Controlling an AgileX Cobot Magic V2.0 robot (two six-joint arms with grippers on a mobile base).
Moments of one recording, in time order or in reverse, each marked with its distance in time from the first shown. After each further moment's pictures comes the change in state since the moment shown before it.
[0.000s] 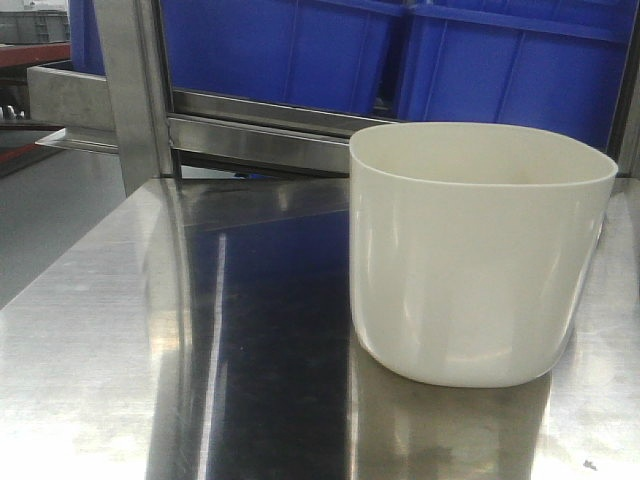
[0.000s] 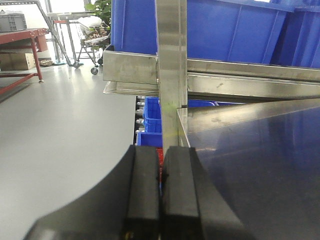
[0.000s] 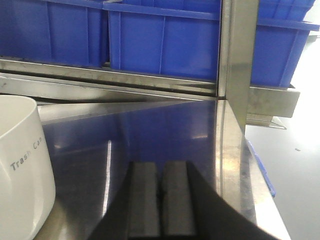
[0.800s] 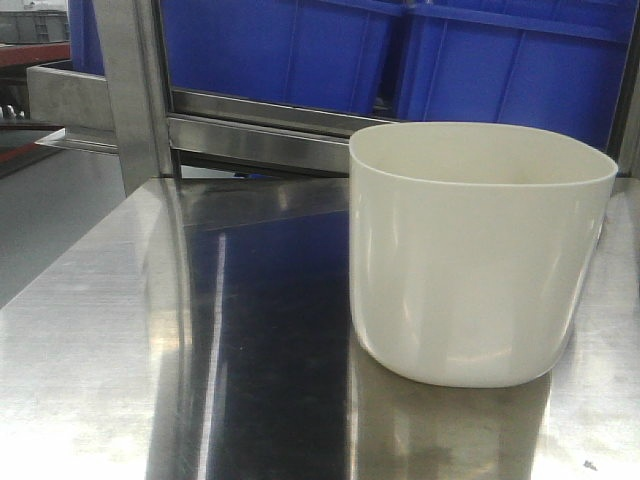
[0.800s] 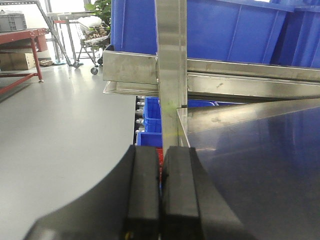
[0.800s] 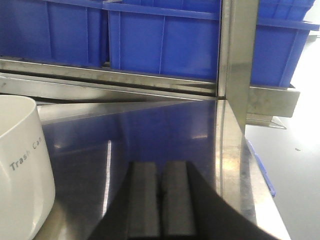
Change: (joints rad) left arm 0.000 0.000 0.000 0.000 0.000 0.000; right arm 0.000 0.000 0.000 0.000 0.000 0.000
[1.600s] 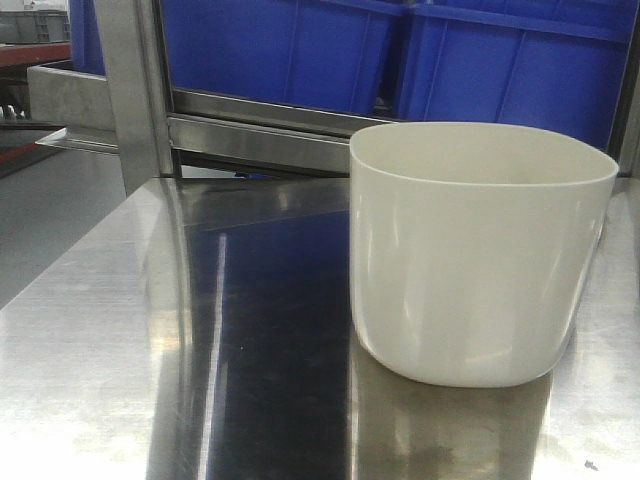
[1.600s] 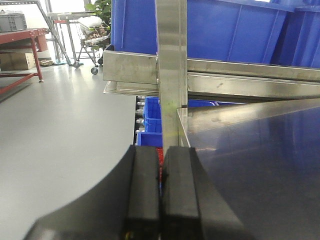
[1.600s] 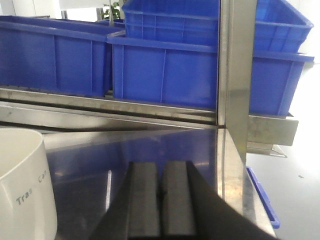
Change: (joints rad) left arm 0.000 0.000 0.000 0.000 0.000 0.000; right arm 0.000 0.000 0.000 0.000 -0.103 0.002
